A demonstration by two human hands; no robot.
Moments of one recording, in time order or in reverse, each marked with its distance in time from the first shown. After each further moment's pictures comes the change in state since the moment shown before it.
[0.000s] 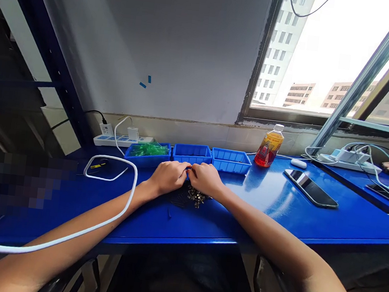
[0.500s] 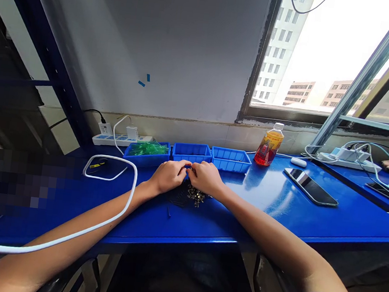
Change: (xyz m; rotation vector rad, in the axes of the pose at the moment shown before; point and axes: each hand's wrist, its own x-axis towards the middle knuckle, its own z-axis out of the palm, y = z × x) left_hand 0.002 -0.003 0.005 -0.217 0.021 -0.018; right_hand -0.001 0.000 -0.001 -0.002 0.007 0.008
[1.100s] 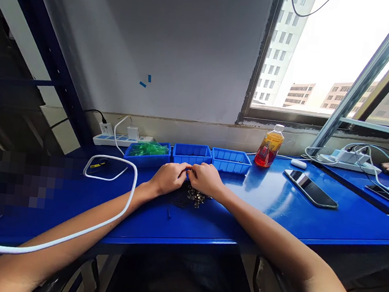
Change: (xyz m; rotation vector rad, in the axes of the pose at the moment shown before) left_hand -0.001 -0.005 0.008 -0.056 0.010 0.069; right_hand 0.000 0.001 0.002 -0.013 -0.015 -0.013
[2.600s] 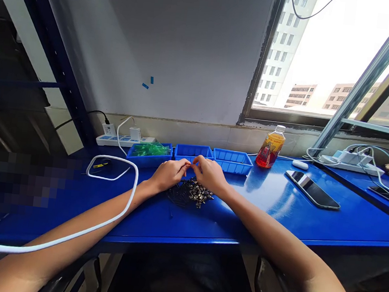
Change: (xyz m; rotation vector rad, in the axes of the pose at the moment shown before) left_hand 0.004 -0.005 -0.005 -0.124 0.011 -0.084; right_hand 0.006 0.008 -0.004 0.199 0.138 0.018
